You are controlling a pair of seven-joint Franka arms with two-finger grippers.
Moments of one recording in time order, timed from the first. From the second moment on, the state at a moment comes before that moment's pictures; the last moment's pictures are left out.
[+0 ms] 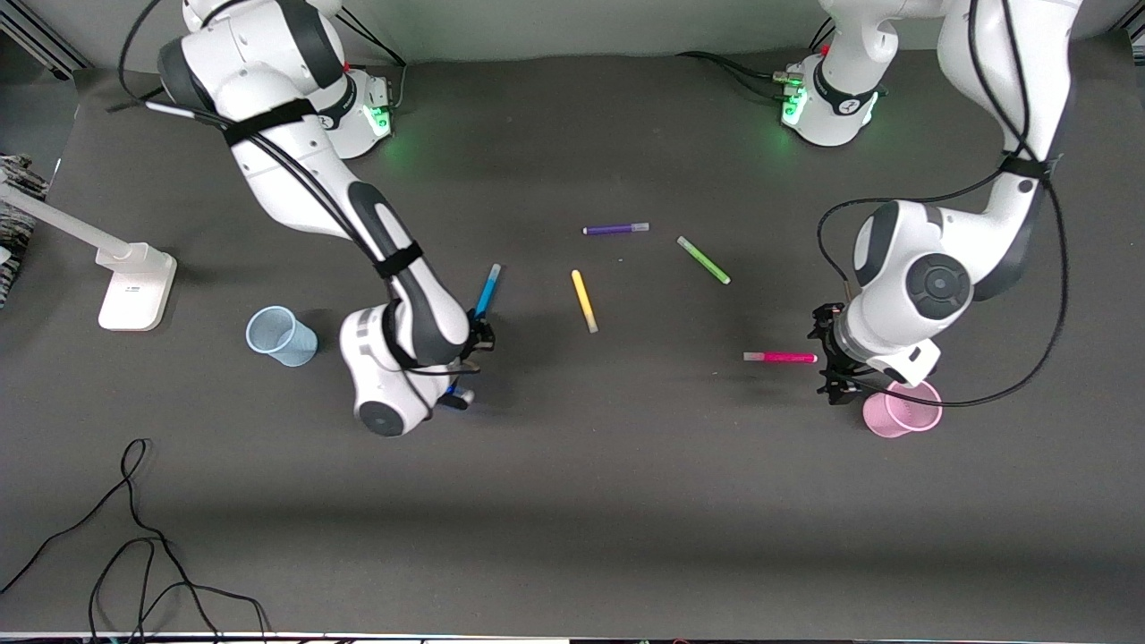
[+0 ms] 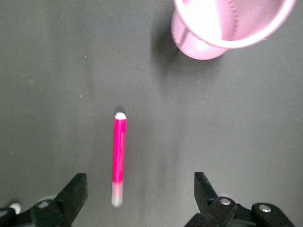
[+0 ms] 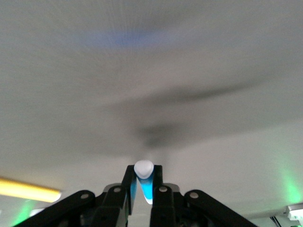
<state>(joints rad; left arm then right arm) -0.07 0.35 -0.15 -2.05 0.05 2.39 -1.87 0.41 0.84 -0.08 -1.42 0.47 1.61 0.51</state>
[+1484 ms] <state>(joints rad) -0.08 0.48 -0.13 -2.13 0.18 2.59 -1.97 0.41 0.03 -0.44 -2.15 -0.05 2.31 0.33</state>
